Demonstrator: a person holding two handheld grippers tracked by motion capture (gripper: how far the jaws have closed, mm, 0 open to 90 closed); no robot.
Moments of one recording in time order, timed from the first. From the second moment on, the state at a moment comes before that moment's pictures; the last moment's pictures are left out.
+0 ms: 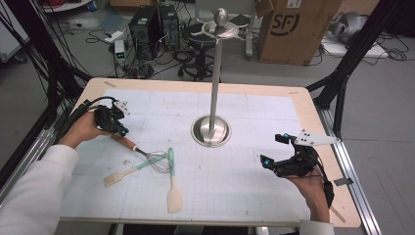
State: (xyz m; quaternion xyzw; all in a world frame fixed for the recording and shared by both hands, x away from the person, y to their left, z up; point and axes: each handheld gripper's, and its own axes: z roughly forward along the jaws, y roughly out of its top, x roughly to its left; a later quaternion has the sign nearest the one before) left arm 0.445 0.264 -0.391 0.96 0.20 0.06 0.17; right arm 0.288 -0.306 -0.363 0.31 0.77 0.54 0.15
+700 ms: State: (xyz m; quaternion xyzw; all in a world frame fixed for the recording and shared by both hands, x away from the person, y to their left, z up) left arm 0.435 0.281 -0.396 0.96 0.20 0.05 0.18; right arm 0.287 -0.308 -0.363 0.31 0.77 0.54 0.15
